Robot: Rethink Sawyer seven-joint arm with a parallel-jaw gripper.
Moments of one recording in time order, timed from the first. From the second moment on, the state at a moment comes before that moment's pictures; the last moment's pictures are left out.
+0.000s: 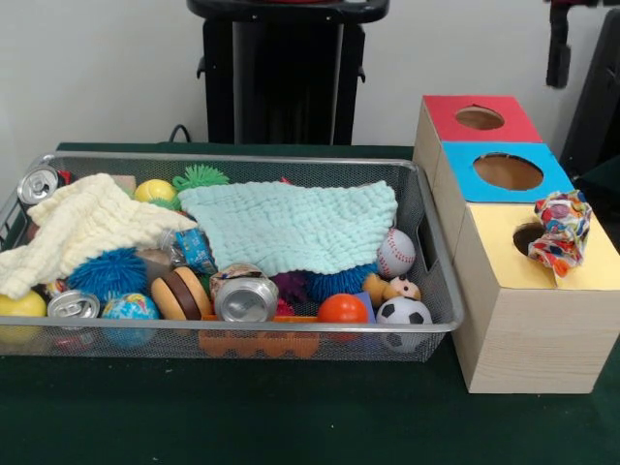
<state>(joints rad) 0.05 -0.81 -0.06 1.44 0.18 0.78 1.63</state>
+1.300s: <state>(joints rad) 0.05 -0.86 -0.06 1.54 0.19 0.75 1.63</state>
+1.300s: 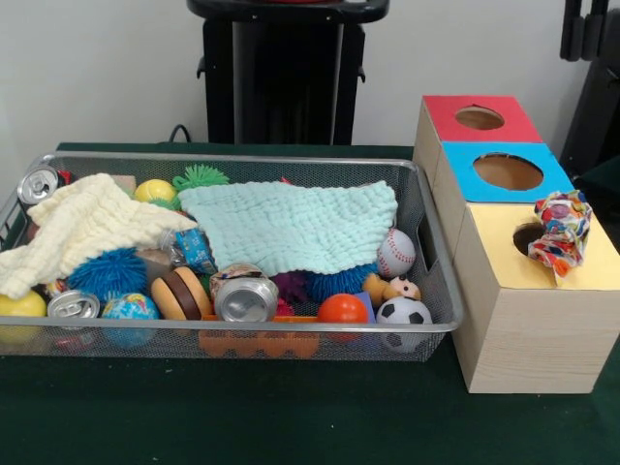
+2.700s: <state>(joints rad) 0.09 -0.69 -0.09 1.59 0.19 0.42 1.63</state>
